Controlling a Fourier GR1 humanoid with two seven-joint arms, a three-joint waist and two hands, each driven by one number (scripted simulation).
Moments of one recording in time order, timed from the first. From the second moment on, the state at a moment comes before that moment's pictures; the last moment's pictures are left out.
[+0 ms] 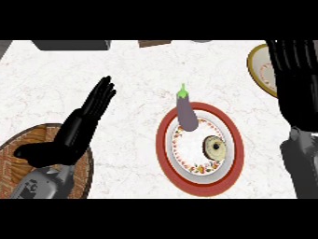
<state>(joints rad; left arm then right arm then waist) -0.21 0.30 -0.35 -1.62 0.30 0.12 -0.08 -0.40 -0.24 0.03 -1.70 -0.28 -0.12 -0.04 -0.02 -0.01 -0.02</state>
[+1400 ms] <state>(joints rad) -0.23 0.45 -0.17 -1.56 0.07 0.34 0.14 0.12 -0.61 -0.07 -1.71 -0.01 0.18 -0.20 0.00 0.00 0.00</state>
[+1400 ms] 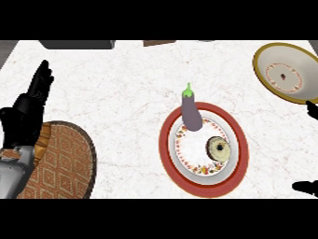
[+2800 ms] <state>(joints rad) -0.22 0.35 -0.09 -1.60 -0.04 0.25 0.18 -0.23 -0.42 0.31 -1.62 0.35 0.44 0.42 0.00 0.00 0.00</state>
